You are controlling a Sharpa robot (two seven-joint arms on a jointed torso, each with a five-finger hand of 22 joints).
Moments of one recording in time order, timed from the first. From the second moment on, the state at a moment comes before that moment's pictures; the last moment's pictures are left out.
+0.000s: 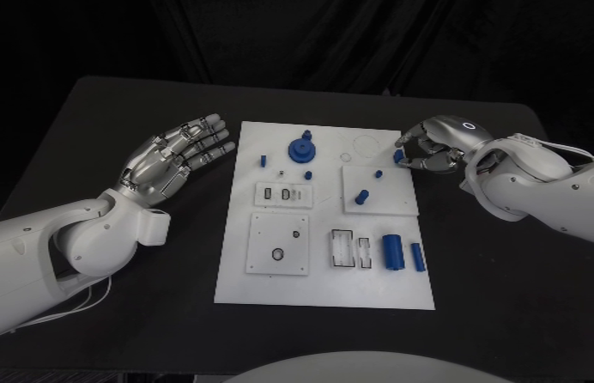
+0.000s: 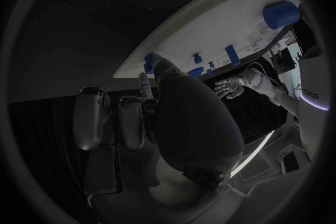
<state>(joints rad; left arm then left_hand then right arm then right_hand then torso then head) 1.25 -1.01 -0.21 1.58 0.09 0.17 0.68 1.32 0.19 0.26 0.10 0.61 0.50 0.16 0.12 0.06 0.25 0.23 0.31 0.05 0.16 0.22 0.27 0.05 0.15 0.20 0.29 0.14 0.06 1.35 -1.10 -0.25 1.54 -1.50 -0.52 -0.09 1.48 -0.14 0.17 0.26 0.22 0.93 0.10 0.09 0.15 1.47 0.01 1.57 1.31 1.47 -0.06 1.53 1.31 0.05 1.45 0.05 1.37 1.31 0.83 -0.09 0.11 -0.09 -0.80</state>
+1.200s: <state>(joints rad) 1.25 -1.01 -0.21 1.58 0.09 0.18 0.68 1.32 0.18 0.26 0.10 0.61 0.50 0.16 0.12 0.06 0.25 0.23 0.31 0.05 0.16 0.23 0.27 0.05 0.15 0.20 0.29 0.14 0.06 1.34 -1.08 -0.25 1.53 -1.50 -0.51 -0.09 1.50 -0.13 0.16 0.27 0.29 1.02 0.09 0.16 0.21 1.47 0.01 1.57 1.31 1.47 -0.06 1.52 1.31 0.05 1.44 0.06 1.36 1.31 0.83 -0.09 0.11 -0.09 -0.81</state>
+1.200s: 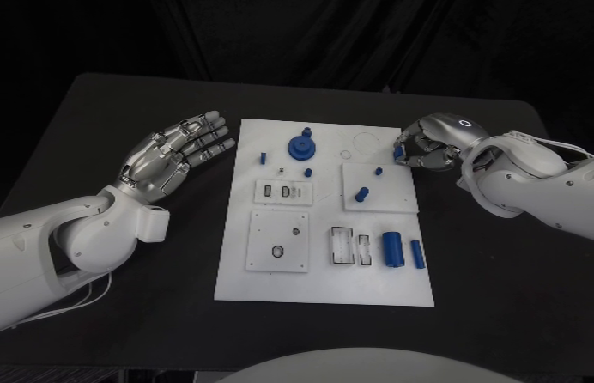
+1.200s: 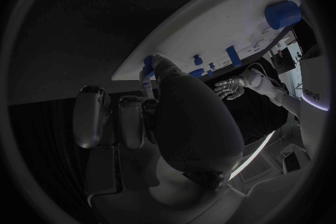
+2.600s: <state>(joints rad) 1.25 -0.99 -0.21 1.57 0.09 0.18 0.68 1.32 0.18 0.26 0.10 0.61 0.50 0.16 0.12 0.06 0.25 0.23 0.32 0.05 0.16 0.23 0.27 0.05 0.15 0.20 0.29 0.14 0.06 1.35 -0.85 -0.25 1.77 -1.59 -0.51 -0.18 1.51 -0.11 0.17 0.23 0.42 1.04 0.08 0.23 0.24 1.47 0.01 1.57 1.31 1.47 -0.06 1.54 1.31 0.05 1.45 0.04 1.37 1.31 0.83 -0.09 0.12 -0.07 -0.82</state>
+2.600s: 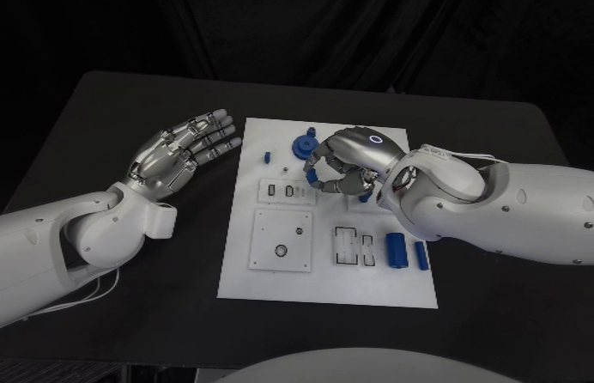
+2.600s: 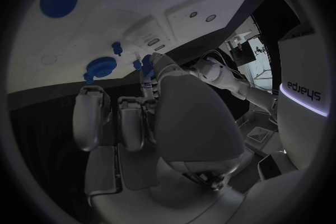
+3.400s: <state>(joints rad) 1.25 -0.99 -0.21 1.57 0.09 0.18 0.68 1.32 0.18 0.26 0.10 0.61 0.50 0.16 0.12 0.06 0.25 0.23 0.32 0.05 0.16 0.23 0.27 0.05 0.15 0.20 0.29 0.14 0.06 1.34 -0.80 -0.25 1.74 -1.65 -0.42 -0.29 1.51 -0.11 0.17 0.22 0.42 1.03 0.08 0.25 0.24 1.47 0.01 1.57 1.31 1.47 -0.06 1.54 1.31 0.05 1.45 0.04 1.36 1.31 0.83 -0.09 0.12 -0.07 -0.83</state>
